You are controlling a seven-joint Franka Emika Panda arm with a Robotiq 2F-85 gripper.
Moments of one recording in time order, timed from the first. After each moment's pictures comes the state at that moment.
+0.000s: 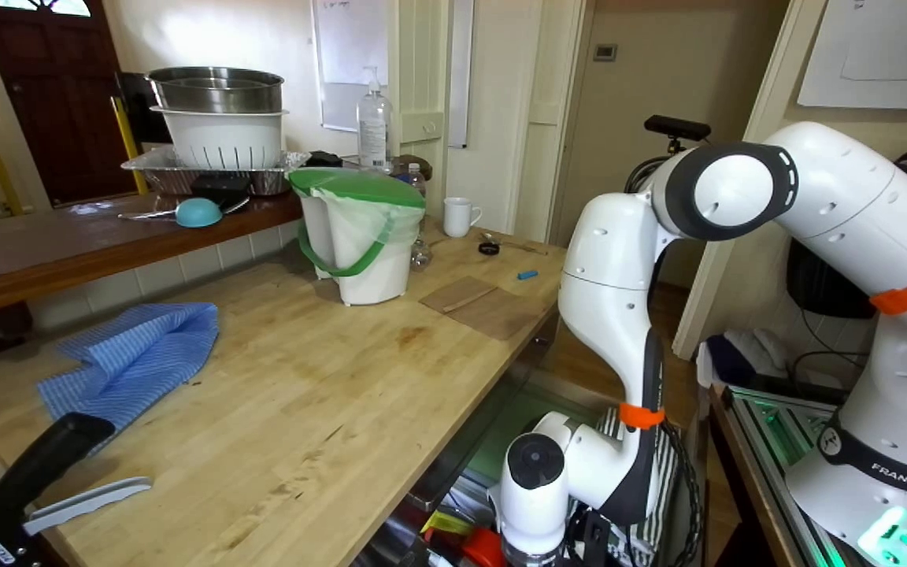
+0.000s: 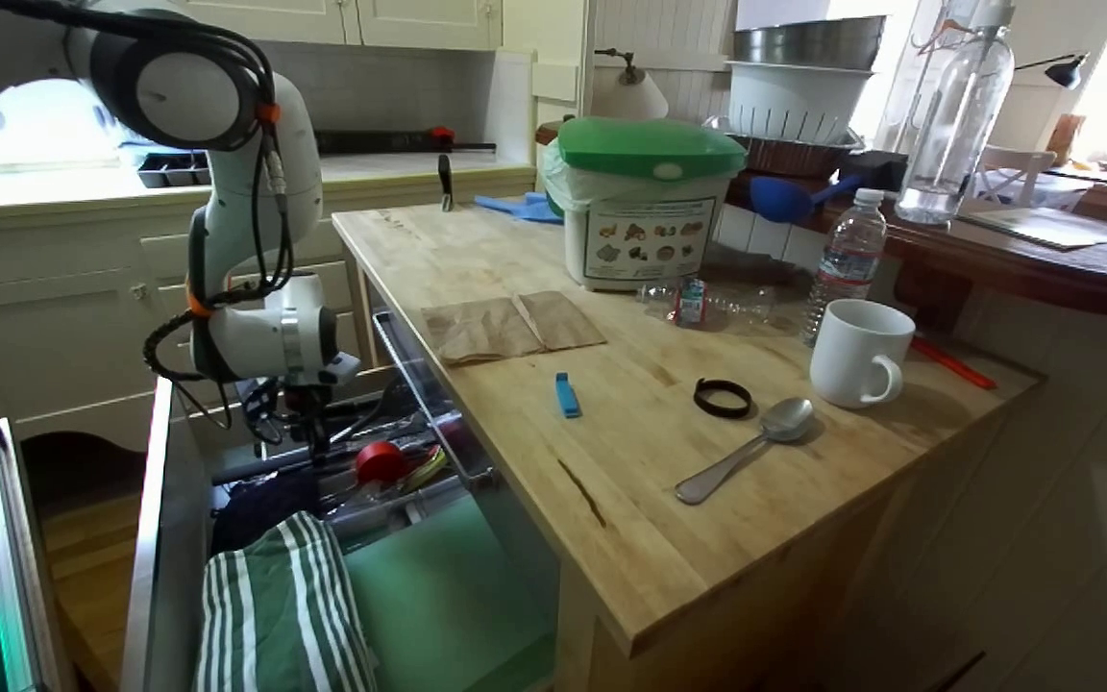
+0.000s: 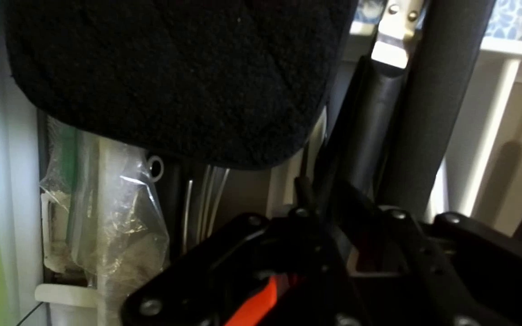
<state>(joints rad) -0.13 1.03 0.31 -2.07 -1.18 2.79 1.34</state>
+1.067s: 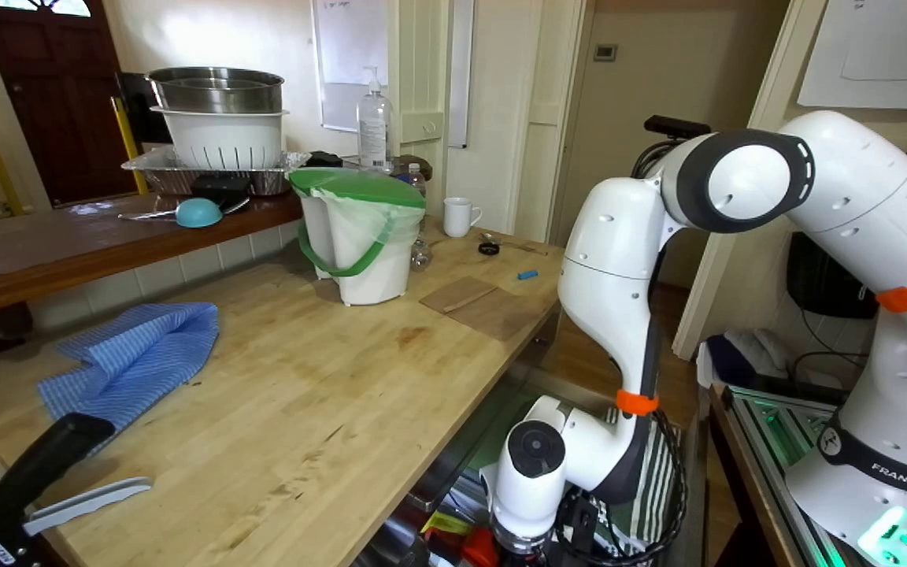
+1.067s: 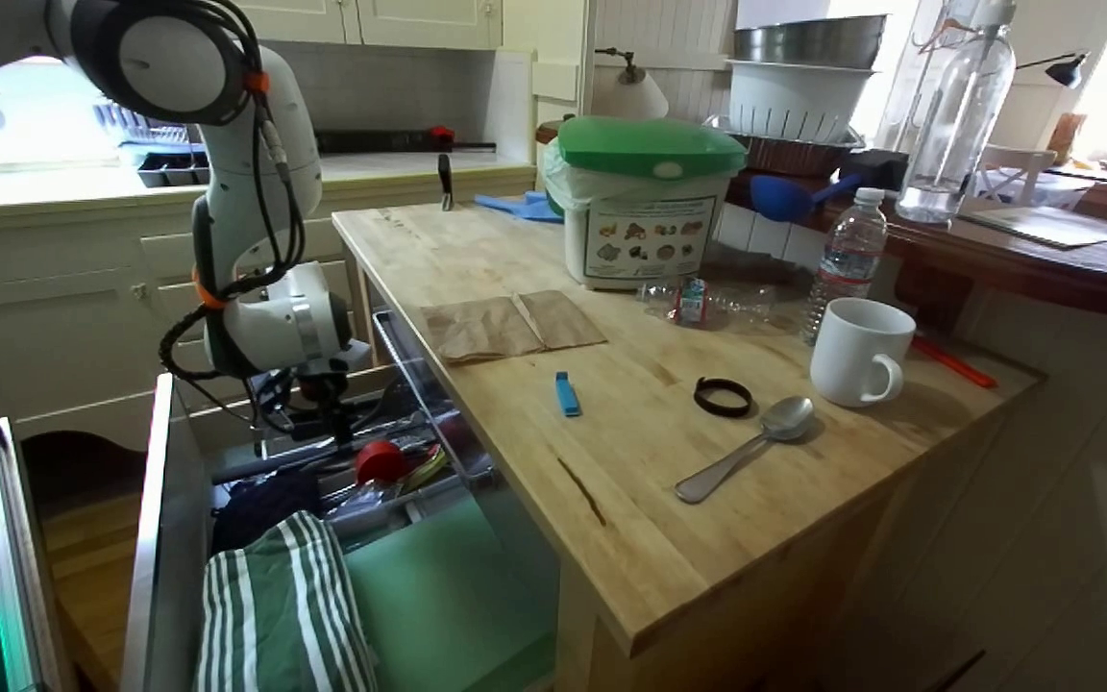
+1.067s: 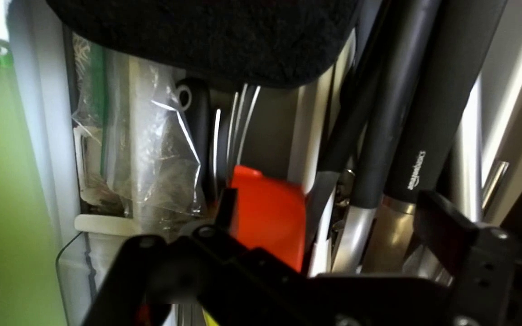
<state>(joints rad) -0.09 0.98 0.25 -2.05 -1.28 2.81 1.47</state>
